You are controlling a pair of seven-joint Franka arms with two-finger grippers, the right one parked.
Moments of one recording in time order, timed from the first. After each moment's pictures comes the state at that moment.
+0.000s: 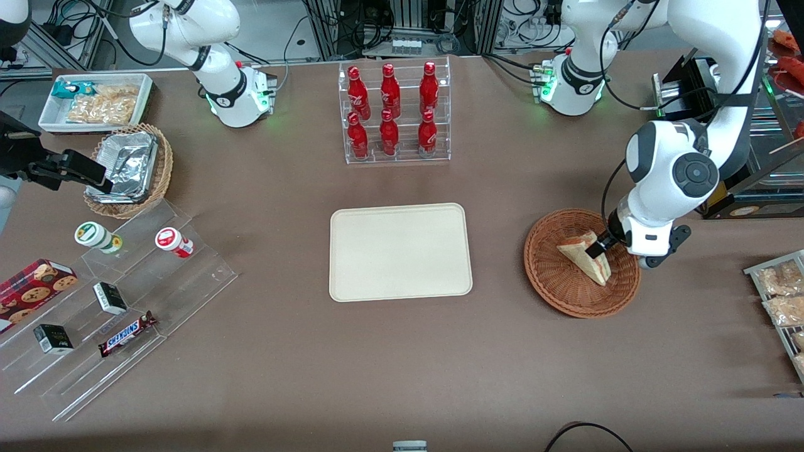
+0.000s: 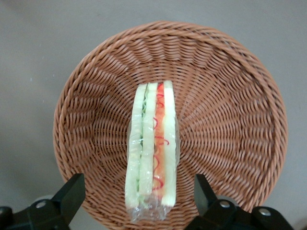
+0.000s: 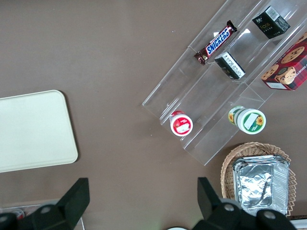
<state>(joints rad) -0.06 0.17 -0.05 -2.21 0.02 2.35 -0.93</state>
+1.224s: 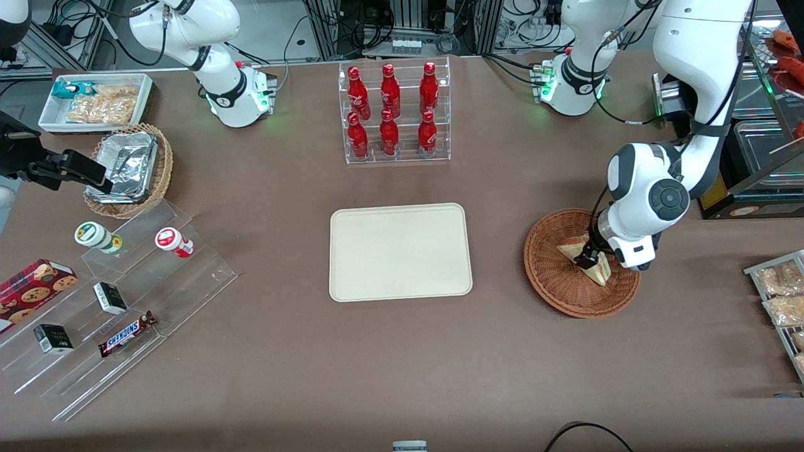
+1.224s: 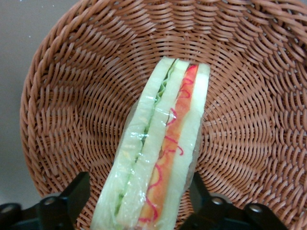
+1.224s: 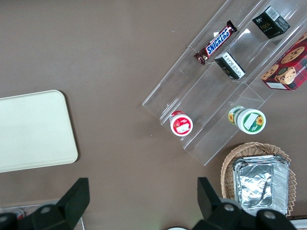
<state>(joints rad) -0.06 0.28 -0.07 -2.21 -0.03 2.40 -1.18</state>
